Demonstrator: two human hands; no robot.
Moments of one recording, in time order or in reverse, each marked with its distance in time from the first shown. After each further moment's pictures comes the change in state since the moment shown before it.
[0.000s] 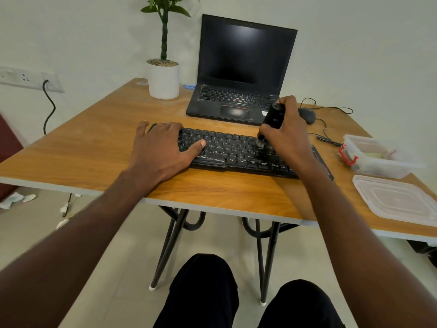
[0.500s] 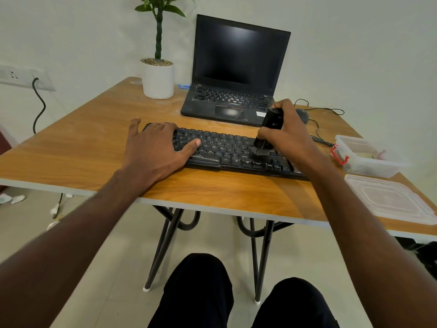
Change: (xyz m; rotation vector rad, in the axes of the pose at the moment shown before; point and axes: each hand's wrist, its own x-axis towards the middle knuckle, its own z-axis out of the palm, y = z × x) left_hand -0.001 0.000 0.000 0.016 0.012 -0.009; right_hand -0.001 0.001 -0.015 0.108 -0.153 0.084
